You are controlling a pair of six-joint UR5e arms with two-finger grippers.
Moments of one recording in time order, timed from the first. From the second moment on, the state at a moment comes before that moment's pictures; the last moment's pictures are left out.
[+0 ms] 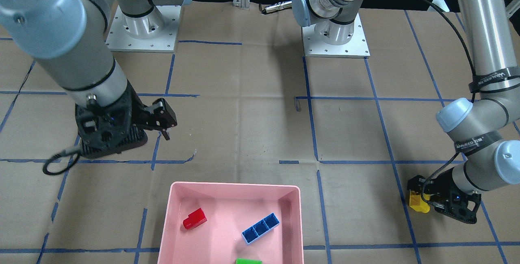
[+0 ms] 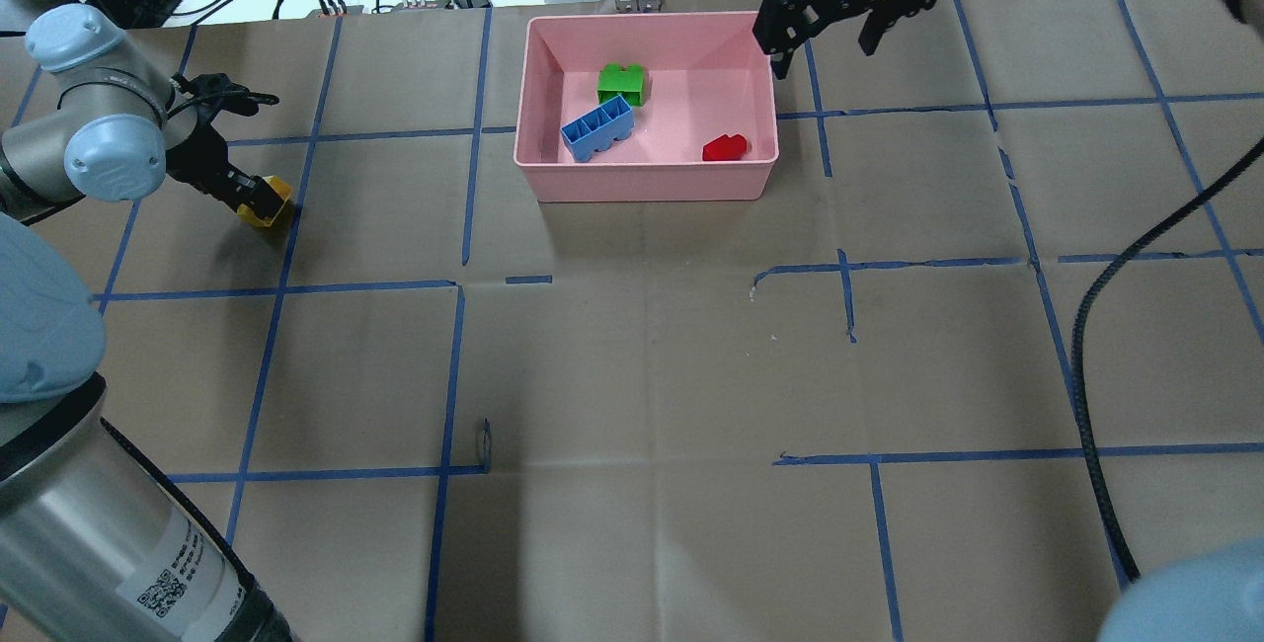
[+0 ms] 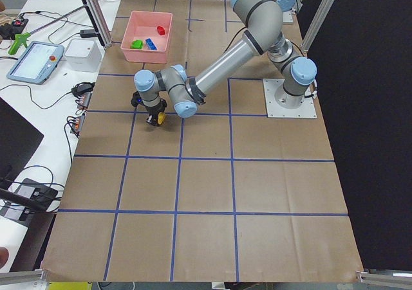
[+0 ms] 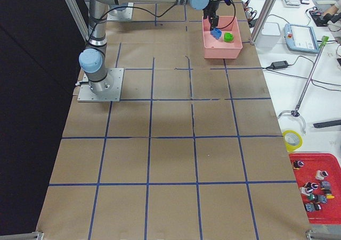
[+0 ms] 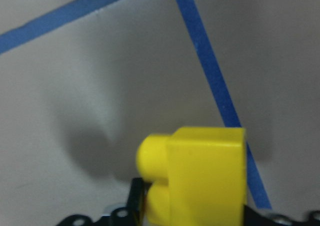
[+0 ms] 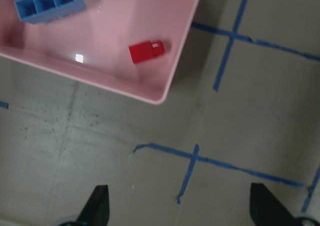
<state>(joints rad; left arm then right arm) -1.14 -2.22 -1.51 -1.01 1.56 0.83 1.64 -1.30 1.29 -1.60 -1.54 -0.18</state>
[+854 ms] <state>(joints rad) -1.14 -2.17 -1.41 -1.07 1.59 0.83 1.64 -1.68 1.62 -1.52 -1.49 0.02</state>
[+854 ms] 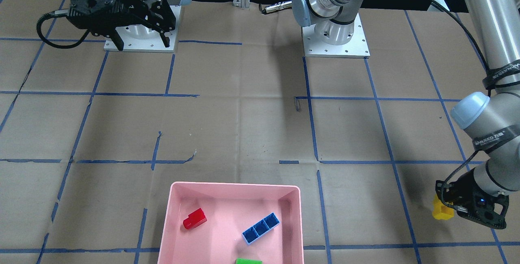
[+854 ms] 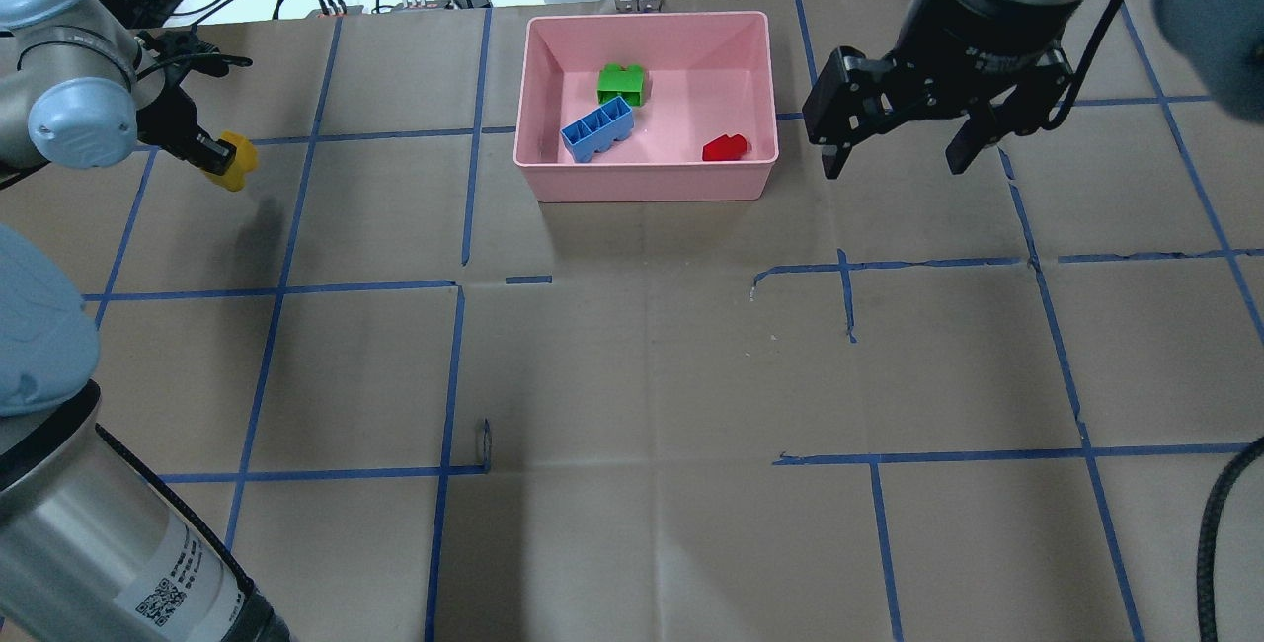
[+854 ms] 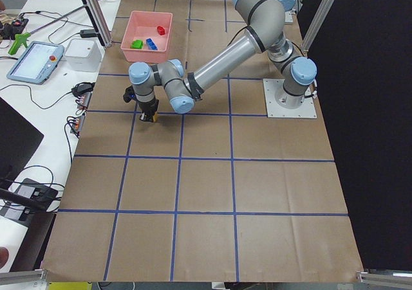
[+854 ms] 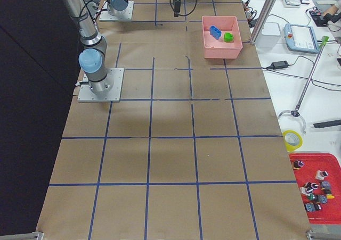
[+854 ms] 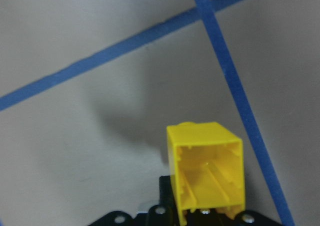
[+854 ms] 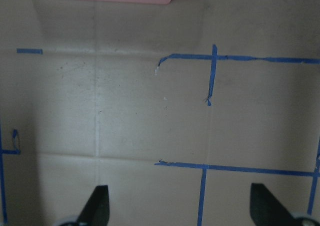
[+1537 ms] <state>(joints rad) -1.24 -2.06 -1.05 -1.59 1.57 0.59 1.64 -1.75 1.80 -1.66 -1.49 0.01</state>
